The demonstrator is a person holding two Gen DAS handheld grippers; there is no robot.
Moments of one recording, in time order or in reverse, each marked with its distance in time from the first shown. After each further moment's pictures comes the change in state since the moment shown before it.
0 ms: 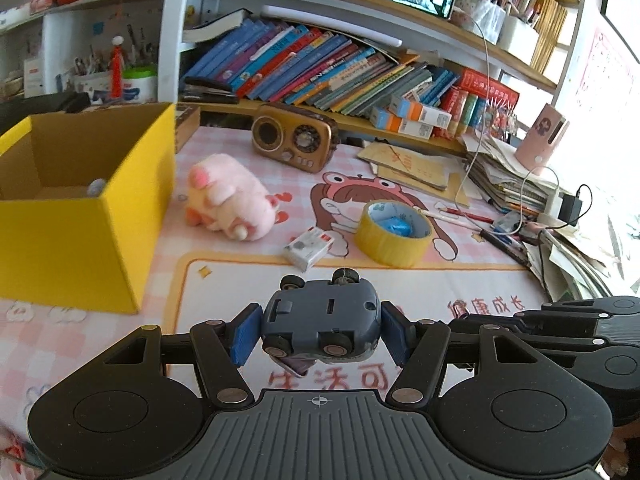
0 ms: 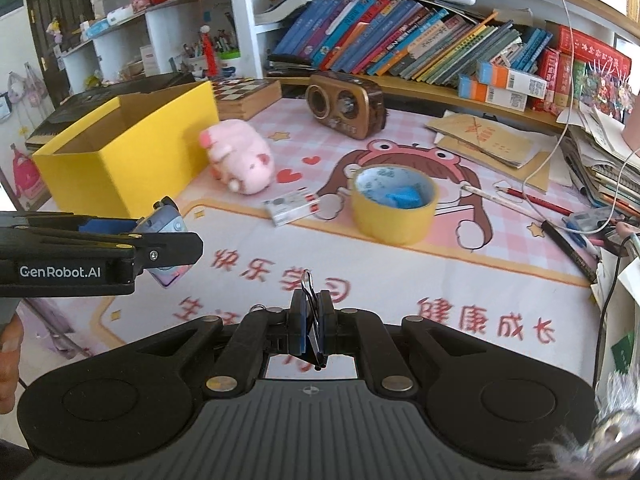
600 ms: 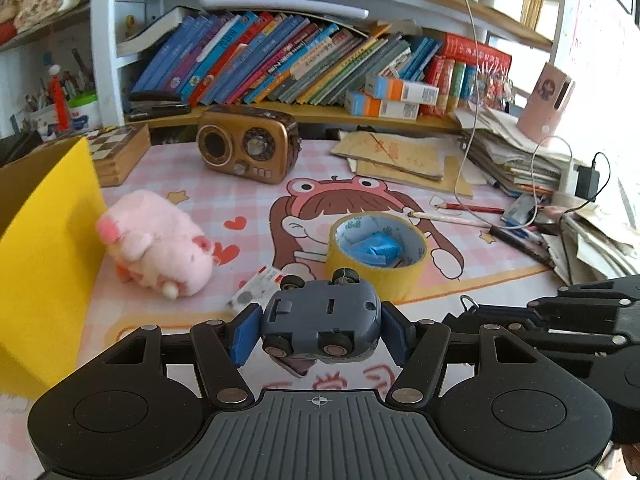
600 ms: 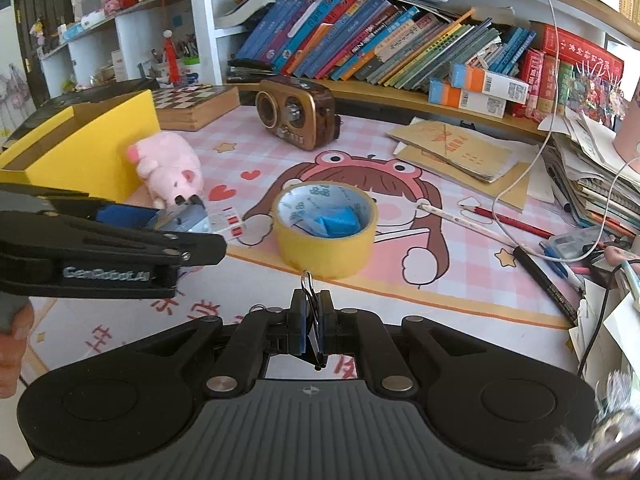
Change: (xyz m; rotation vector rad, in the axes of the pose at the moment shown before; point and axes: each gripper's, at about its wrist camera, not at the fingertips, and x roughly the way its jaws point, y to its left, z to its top) left arm 0.084 -0.049 0.038 0.122 0.032 0.025; right arm 0.038 -0.070 0.020 -0.004 -0.021 -0.037
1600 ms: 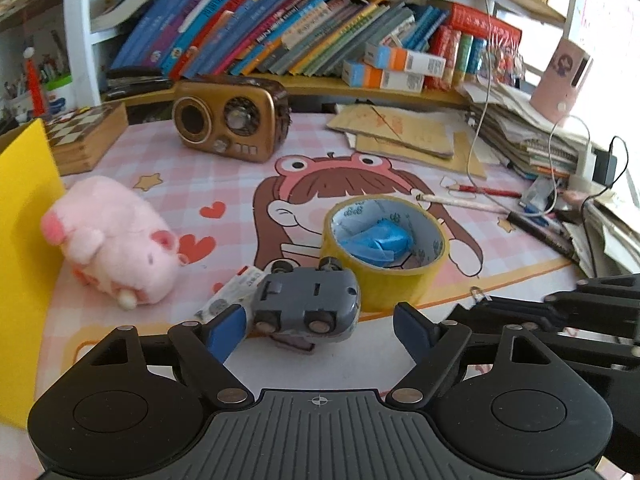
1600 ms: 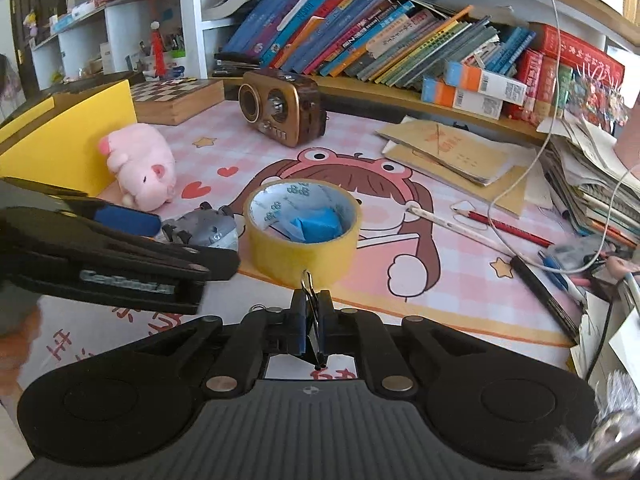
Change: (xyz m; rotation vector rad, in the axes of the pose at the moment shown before) left arm 0.062 -0.007 0.010 0.022 0.078 -0.009; right arm 0.031 -0.016 0.002 -0.018 0.000 -0.052
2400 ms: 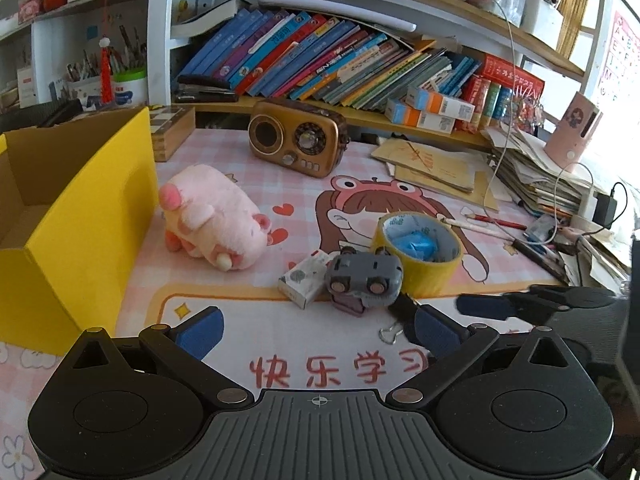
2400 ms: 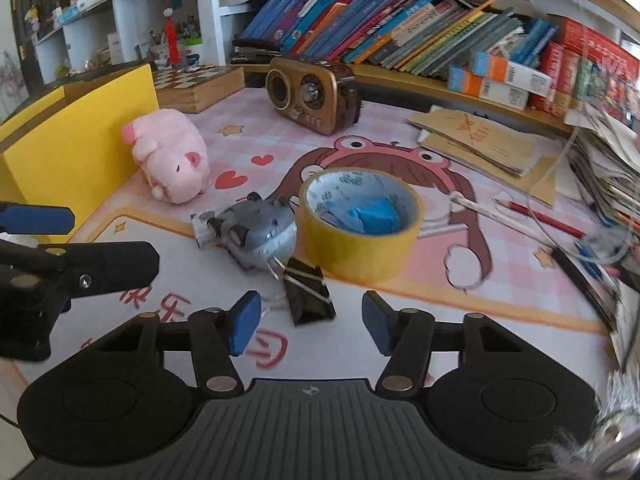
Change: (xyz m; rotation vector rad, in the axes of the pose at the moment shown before) left arm -0.076 0.035 -0.029 -0.123 -0.085 0.048; right arm 0.025 0.041 0.005 -0.012 0.034 0.030
